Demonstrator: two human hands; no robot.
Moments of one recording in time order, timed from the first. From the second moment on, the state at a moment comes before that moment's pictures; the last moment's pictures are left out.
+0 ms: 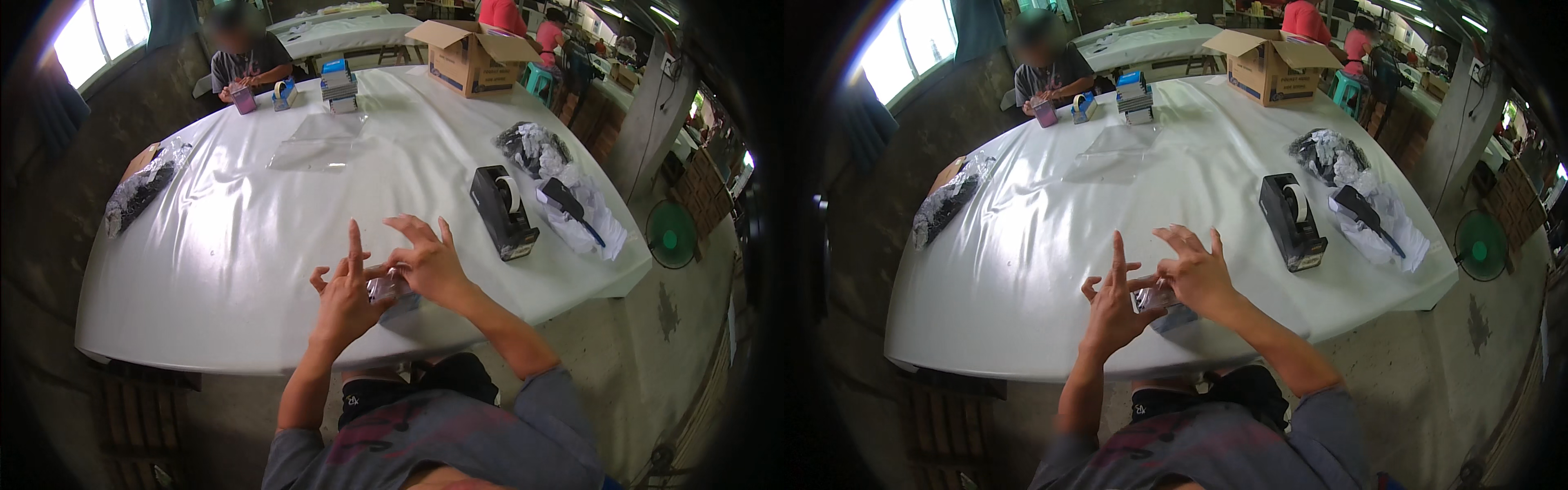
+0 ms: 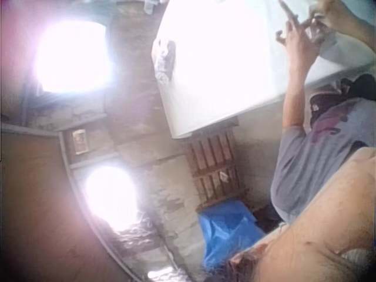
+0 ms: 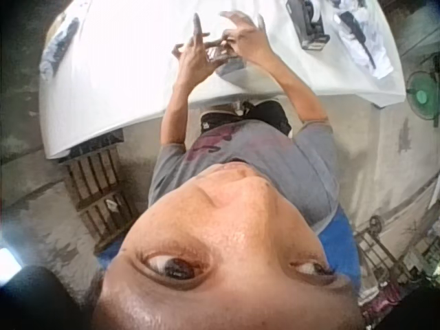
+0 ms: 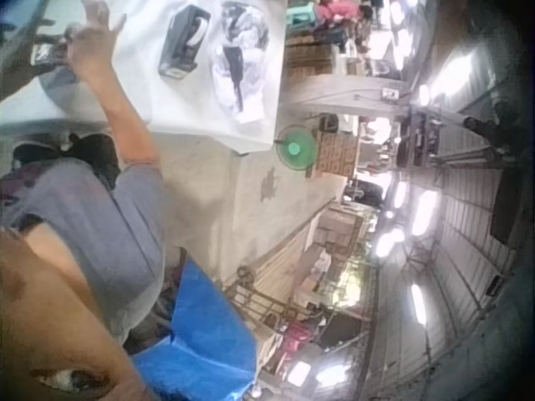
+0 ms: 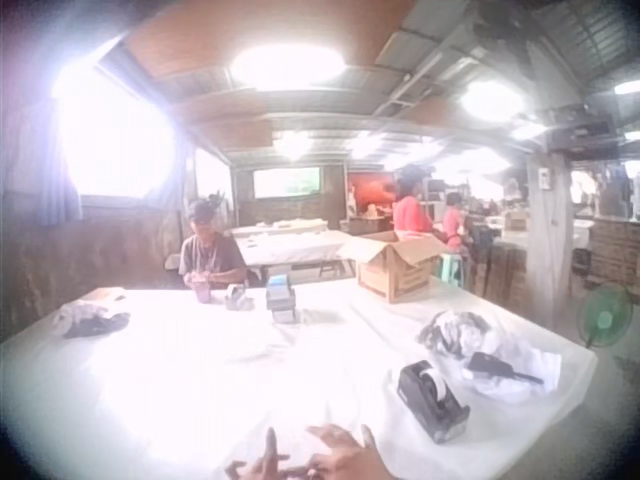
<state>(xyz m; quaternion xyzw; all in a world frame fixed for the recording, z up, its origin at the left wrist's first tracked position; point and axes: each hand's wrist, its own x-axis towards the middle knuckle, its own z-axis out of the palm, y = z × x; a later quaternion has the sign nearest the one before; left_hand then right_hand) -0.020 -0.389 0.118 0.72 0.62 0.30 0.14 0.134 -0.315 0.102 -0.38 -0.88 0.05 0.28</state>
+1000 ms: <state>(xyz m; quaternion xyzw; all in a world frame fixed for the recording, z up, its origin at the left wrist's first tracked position) -0.003 -0.404 0.064 0.73 0.61 0.30 -0.10 0.339 -0.228 0.058 -0.71 -0.47 0.44 0.29</state>
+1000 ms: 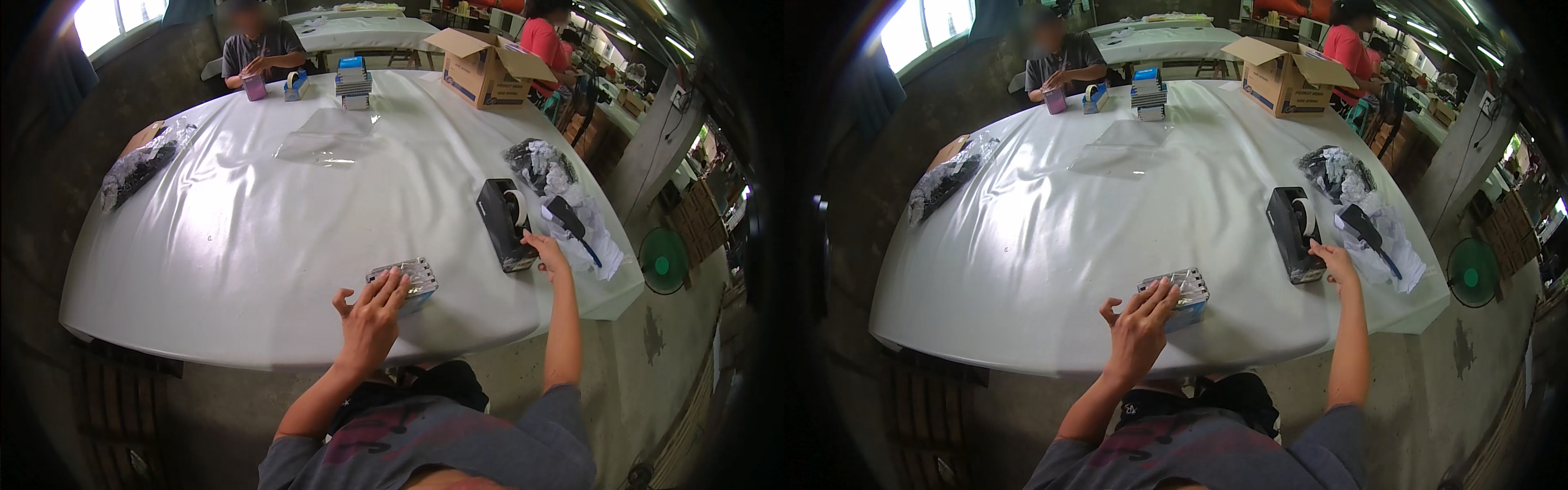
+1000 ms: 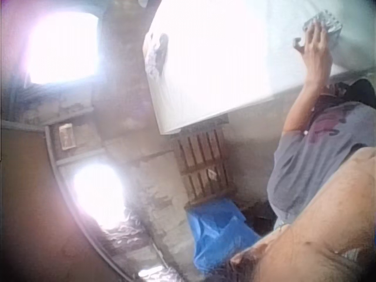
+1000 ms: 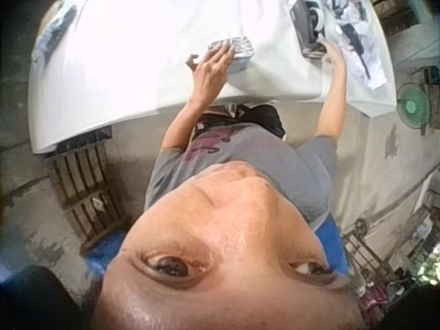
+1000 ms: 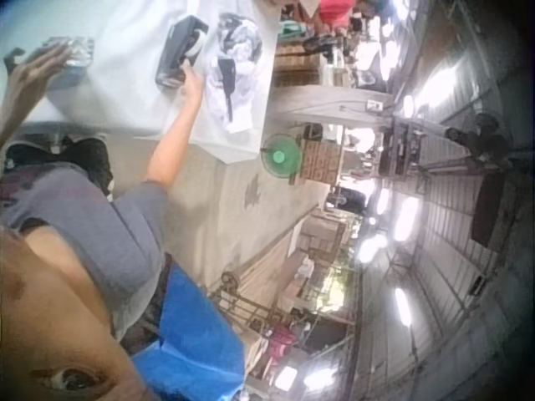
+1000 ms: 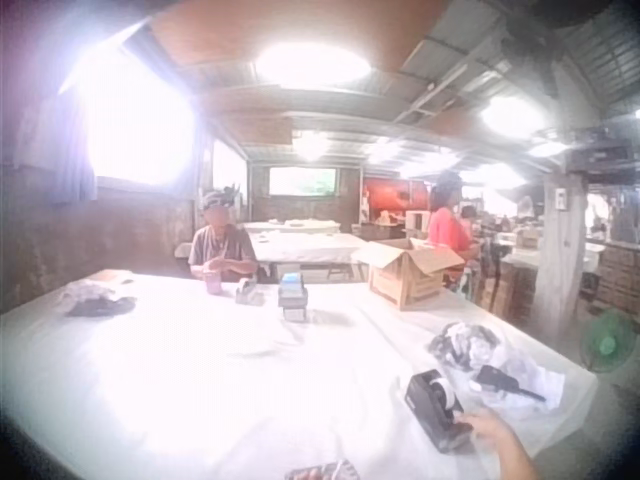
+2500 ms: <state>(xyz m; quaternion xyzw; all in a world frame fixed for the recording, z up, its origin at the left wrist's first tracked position) -0.006 -0.401 0.068 0.74 0.57 0.35 -0.05 0.315 -0.327 0.003 -0.59 -0.62 -0.08 0.51</state>
